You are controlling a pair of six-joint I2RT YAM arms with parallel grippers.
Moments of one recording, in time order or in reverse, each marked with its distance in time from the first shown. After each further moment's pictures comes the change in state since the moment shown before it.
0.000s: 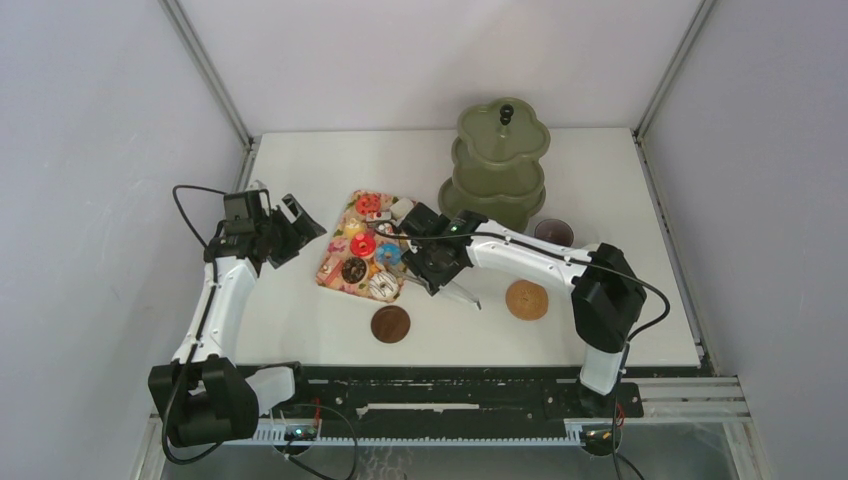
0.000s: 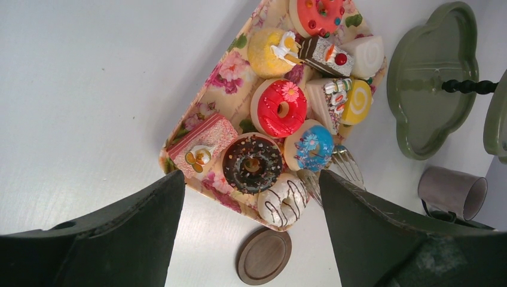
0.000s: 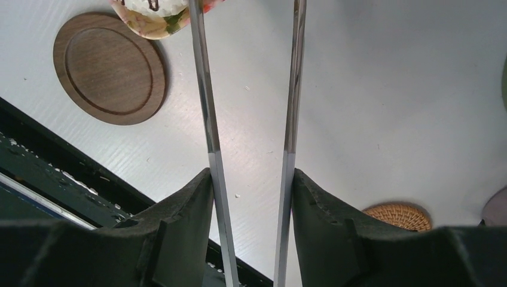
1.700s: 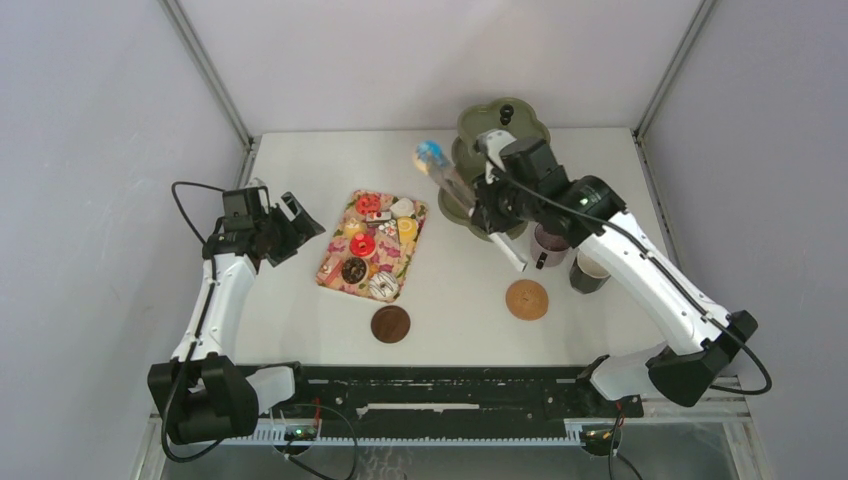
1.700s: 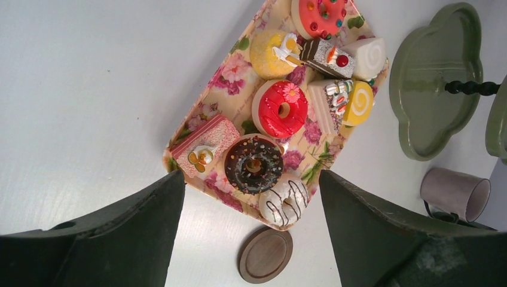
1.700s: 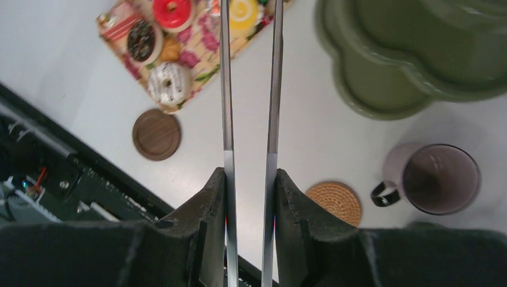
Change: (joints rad) left arm 0.000 0.013 0.030 -0.027 -0.011 0.009; right arm -0.221 -0.426 0.113 -0.087 -0.047 0.019
